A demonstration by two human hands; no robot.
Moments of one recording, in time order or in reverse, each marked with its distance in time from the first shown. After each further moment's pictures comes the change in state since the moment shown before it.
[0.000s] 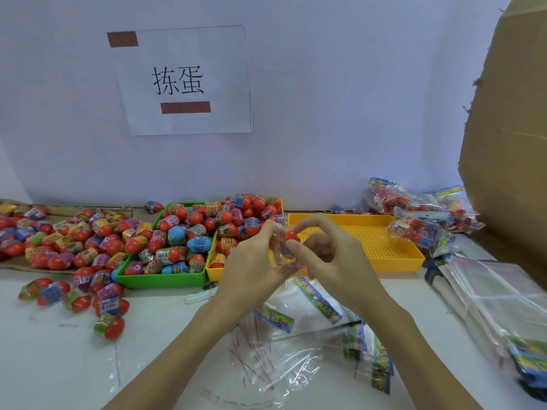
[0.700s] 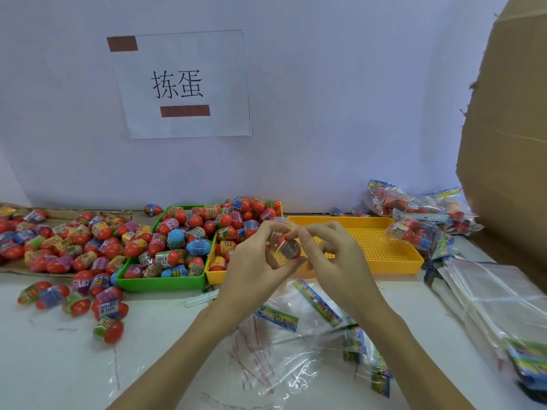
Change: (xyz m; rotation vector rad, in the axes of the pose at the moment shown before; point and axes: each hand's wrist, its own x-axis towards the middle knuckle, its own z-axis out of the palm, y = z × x) left_hand 0.000 0.001 0.002 -0.200 0.026 0.025; right_hand -0.001 -0.007 0.004 -0.045 0.124 0.099
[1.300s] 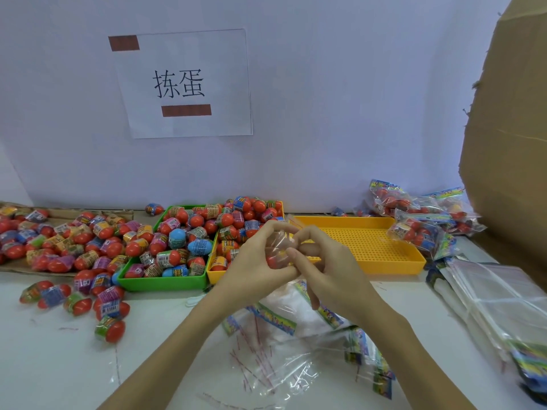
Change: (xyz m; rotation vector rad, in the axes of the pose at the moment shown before) left_hand 0.006 0.005 -0.013 -0.259 -0.227 -0.147; right_hand -0.005 -0.002 -0.001 0.075 -0.248 0.006
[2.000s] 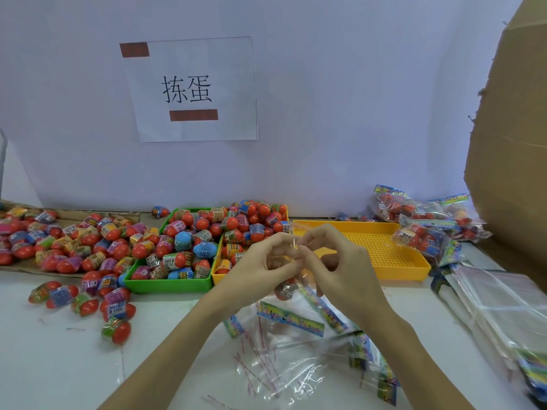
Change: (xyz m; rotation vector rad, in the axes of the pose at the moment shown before) left_hand 0.000 0.001 -0.006 -0.145 -0.112 -0.110; right_hand 0.003 0.003 -0.001 -0.120 0.200 -0.104
